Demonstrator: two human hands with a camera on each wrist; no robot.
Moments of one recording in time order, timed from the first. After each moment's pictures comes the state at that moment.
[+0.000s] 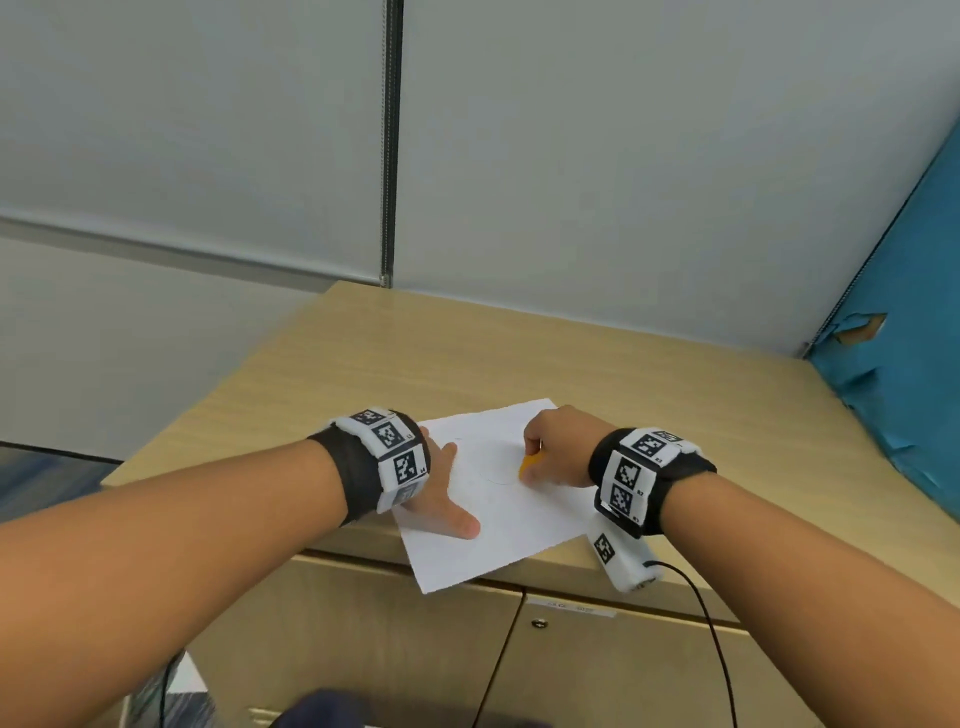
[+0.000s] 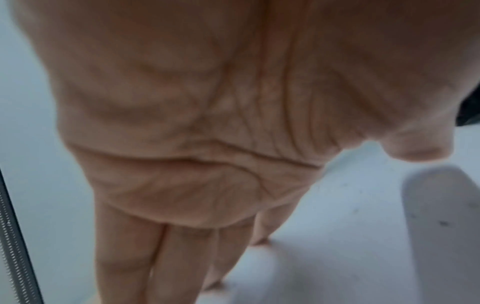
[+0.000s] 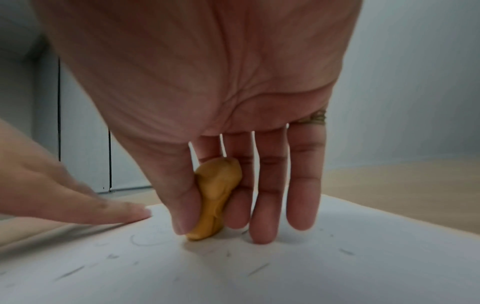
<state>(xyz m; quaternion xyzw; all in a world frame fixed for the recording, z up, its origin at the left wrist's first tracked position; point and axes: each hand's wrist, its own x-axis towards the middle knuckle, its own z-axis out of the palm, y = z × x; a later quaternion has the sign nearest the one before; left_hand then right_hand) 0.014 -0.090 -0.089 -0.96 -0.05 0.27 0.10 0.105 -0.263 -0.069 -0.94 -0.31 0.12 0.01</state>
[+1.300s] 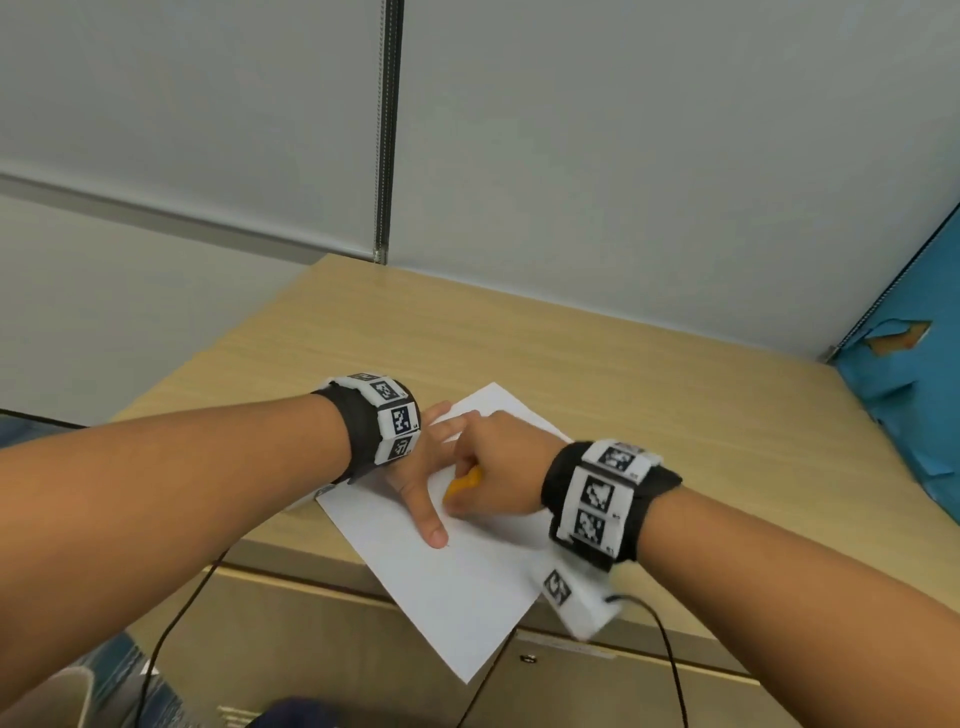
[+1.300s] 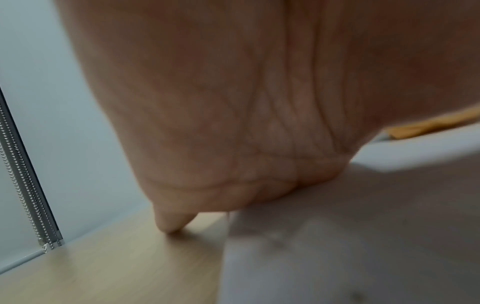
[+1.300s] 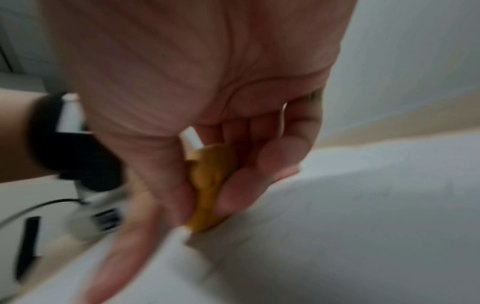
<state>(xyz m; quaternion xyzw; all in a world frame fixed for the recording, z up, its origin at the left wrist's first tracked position) 0.078 -0.057 -0.098 -0.94 0.11 0.31 0.10 0.096 -0.213 -0.076 -0.89 -0.44 0.13 0.01</state>
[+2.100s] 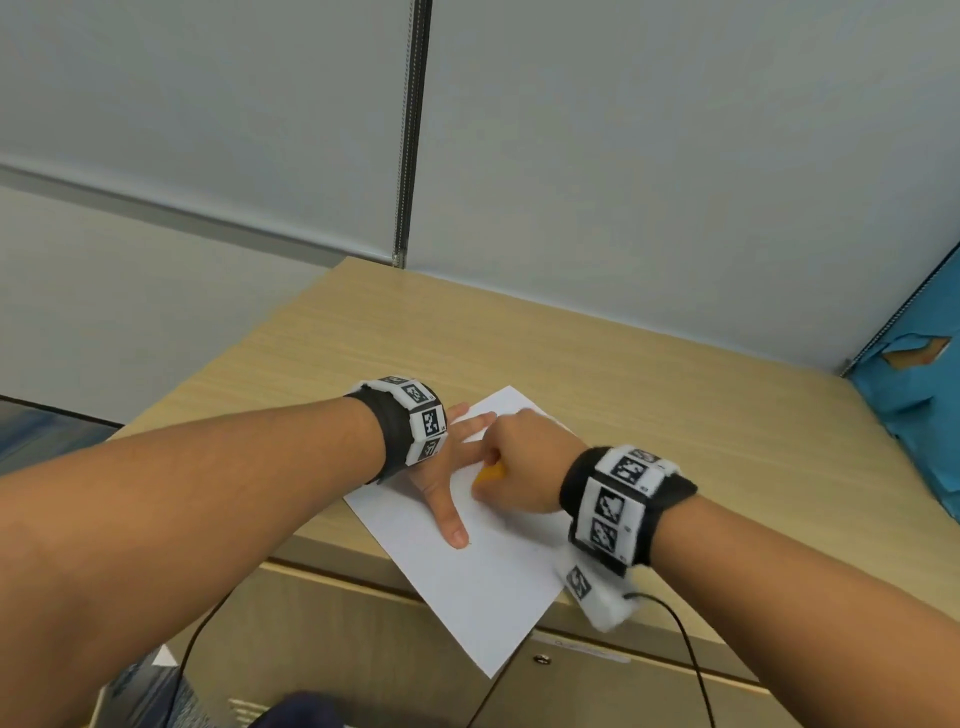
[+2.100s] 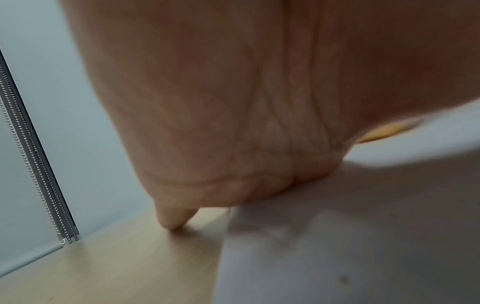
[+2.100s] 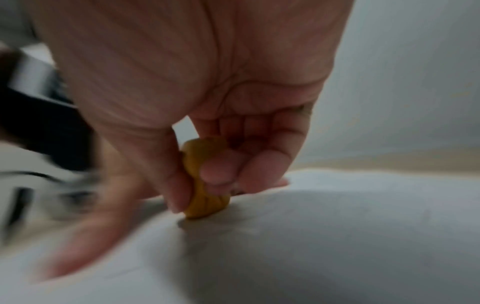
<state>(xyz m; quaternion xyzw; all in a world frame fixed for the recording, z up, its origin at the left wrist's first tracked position) 0.074 -0.059 -0.097 -0.95 0.09 0.30 0.09 0.098 -0.215 -0.079 -0.90 -0.41 0.10 0.02</state>
